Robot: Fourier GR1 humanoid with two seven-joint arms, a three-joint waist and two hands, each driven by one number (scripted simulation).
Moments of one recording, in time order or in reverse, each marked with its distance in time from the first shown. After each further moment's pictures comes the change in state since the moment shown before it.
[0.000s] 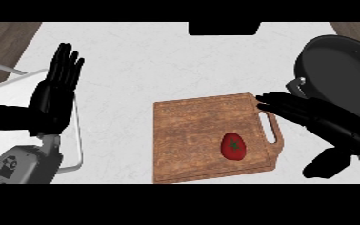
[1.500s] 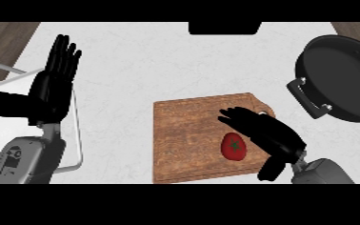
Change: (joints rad) left arm -0.051 -0.122 0.164 0.060 -0.169 -0.143 0.054; right arm 0.060 0.401 0.047 0.131 0.461 0.005 0.091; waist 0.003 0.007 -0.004
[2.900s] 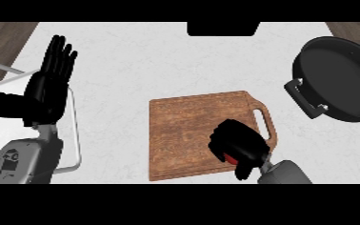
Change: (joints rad) left arm 0.011 -0.058 0.085 -0.023 -0.094 -0.068 0.047; right arm -0.010 0.210 0.043 0.138 0.305 -0.172 -0.190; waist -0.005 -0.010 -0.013
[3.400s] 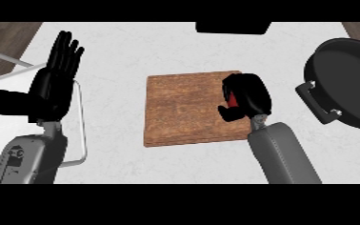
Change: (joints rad) left arm -0.028 -0.014 -0.015 -0.002 0.004 -0.019 -0.004; right arm -0.234 0.183 -0.321 0.143 0.088 -0.098 0.581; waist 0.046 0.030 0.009
